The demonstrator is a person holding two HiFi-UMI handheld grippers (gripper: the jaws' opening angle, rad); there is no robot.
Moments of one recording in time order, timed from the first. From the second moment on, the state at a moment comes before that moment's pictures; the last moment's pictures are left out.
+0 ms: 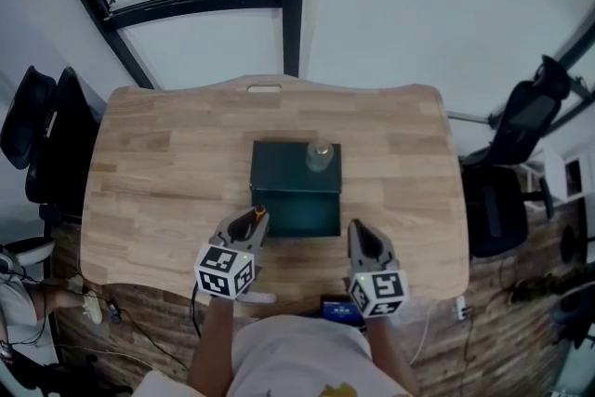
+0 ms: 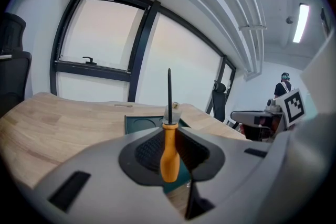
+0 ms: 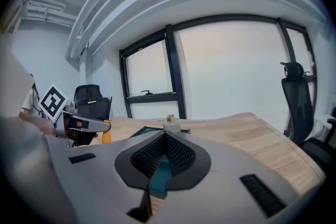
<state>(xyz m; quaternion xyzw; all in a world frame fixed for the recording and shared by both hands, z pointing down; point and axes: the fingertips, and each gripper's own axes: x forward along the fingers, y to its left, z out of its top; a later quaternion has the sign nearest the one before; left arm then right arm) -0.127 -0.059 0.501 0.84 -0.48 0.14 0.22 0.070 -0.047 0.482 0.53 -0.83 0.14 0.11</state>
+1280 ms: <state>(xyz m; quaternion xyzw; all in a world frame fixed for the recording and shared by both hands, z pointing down) -0.117 -0.068 0.552 0.84 -0.45 0.23 0.22 0.072 -0.067 0.511 0.52 -0.83 0.17 0.12</state>
